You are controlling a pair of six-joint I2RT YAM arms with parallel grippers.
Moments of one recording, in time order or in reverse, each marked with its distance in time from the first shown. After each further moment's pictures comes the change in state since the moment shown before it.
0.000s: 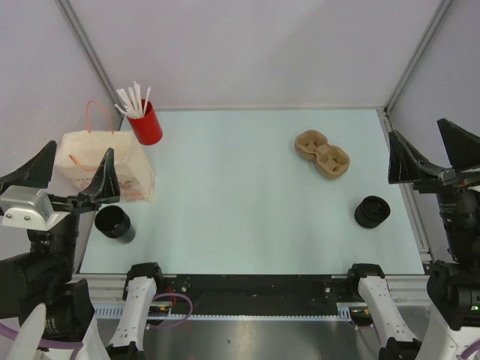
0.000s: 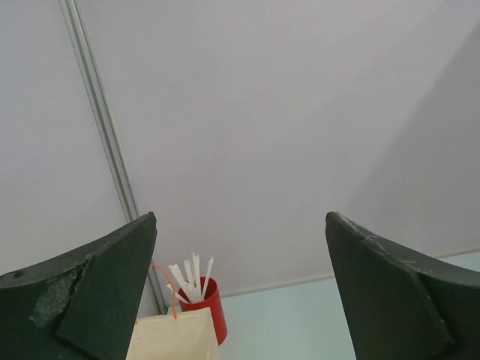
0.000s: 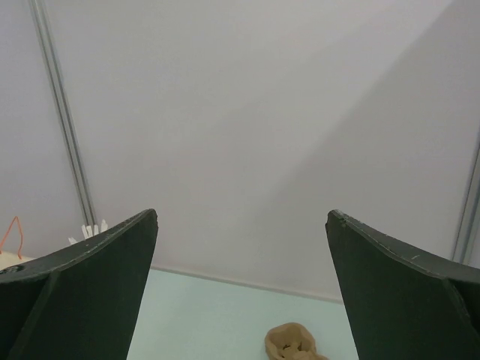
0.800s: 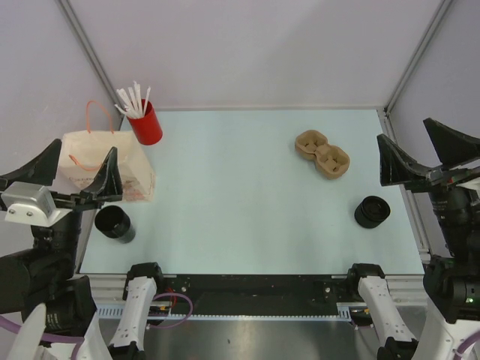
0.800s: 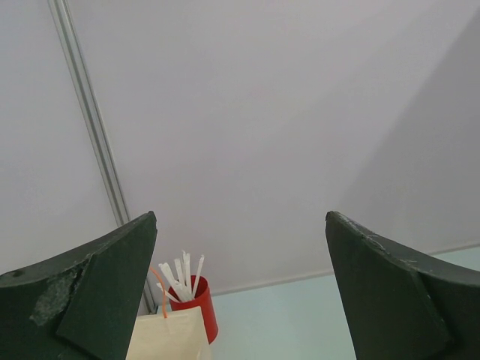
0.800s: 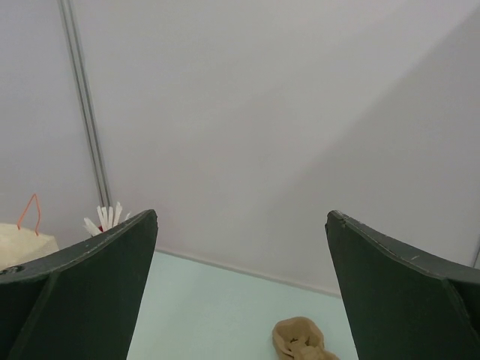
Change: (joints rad) left arm 0.009 0.000 -0.022 0.018 0.018 -0.034; right arm -0.019 0.002 -0.031 0.018 -0.088 0.012
